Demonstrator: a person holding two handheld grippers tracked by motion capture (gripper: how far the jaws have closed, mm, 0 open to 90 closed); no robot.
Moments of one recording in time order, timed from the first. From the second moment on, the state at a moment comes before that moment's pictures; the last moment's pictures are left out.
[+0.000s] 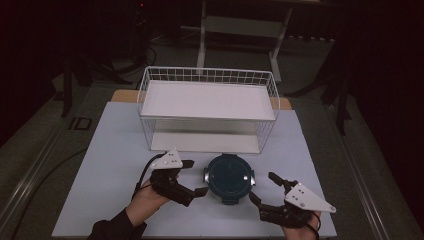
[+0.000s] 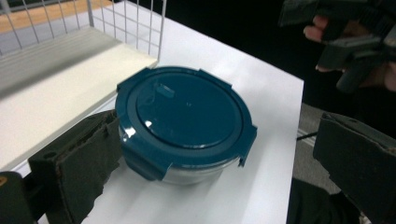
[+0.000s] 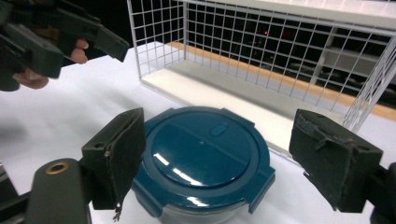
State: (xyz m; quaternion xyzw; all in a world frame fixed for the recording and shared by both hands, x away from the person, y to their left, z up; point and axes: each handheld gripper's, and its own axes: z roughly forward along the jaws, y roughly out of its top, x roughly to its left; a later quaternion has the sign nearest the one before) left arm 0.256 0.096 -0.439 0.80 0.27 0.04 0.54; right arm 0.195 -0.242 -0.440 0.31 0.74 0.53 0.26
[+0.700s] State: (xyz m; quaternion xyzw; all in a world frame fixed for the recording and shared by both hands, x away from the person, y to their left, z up) left arm 0.316 0.079 -0.469 0.78 0.39 -0.07 0.49; right arm 0.207 -0.244 -0.423 0.32 0.73 0.53 0.28
